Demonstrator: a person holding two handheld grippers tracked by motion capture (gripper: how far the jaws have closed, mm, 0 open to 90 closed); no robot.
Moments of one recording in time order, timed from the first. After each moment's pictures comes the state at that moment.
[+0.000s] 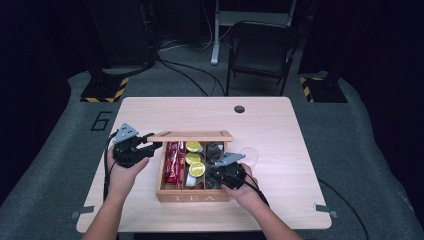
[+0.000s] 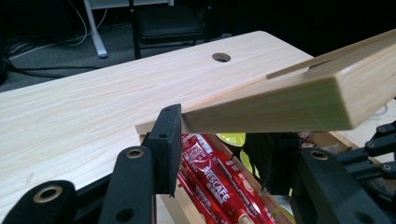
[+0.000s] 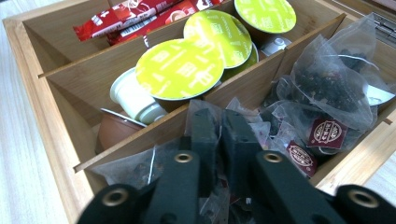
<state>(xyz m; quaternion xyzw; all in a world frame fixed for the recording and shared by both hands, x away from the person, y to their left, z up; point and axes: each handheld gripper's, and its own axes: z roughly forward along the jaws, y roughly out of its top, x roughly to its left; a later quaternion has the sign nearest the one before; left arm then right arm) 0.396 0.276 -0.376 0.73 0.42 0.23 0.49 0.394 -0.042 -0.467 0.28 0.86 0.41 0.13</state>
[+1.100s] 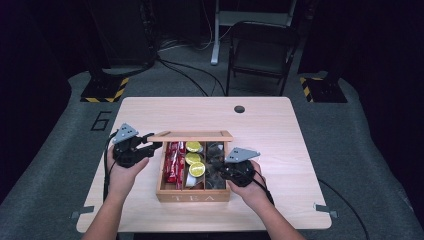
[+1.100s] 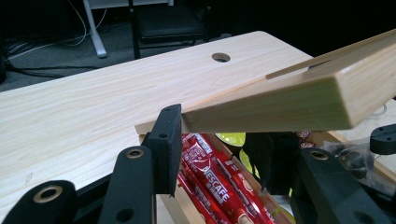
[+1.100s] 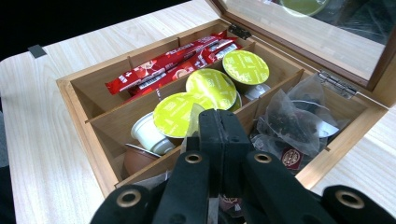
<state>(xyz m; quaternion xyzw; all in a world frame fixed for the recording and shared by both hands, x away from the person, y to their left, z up) 0.396 0.276 -0.376 0.73 0.42 0.23 0.49 0.382 -0.062 -0.431 0.27 0.83 0.47 0.15</state>
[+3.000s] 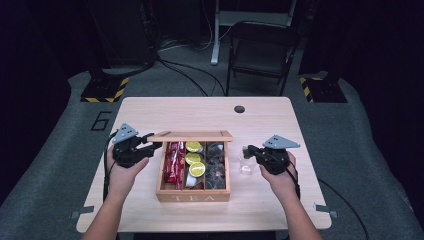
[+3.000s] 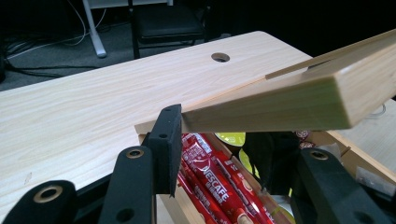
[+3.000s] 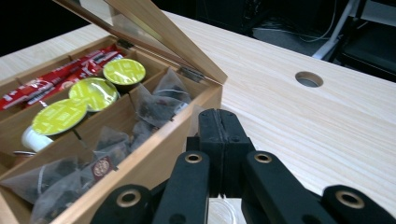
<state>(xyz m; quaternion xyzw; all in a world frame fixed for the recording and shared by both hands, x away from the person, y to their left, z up) 0.395 0.276 -0.376 0.73 0.42 0.22 0.49 0.403 -0.151 -0.413 0.38 0.77 0.47 0.23</state>
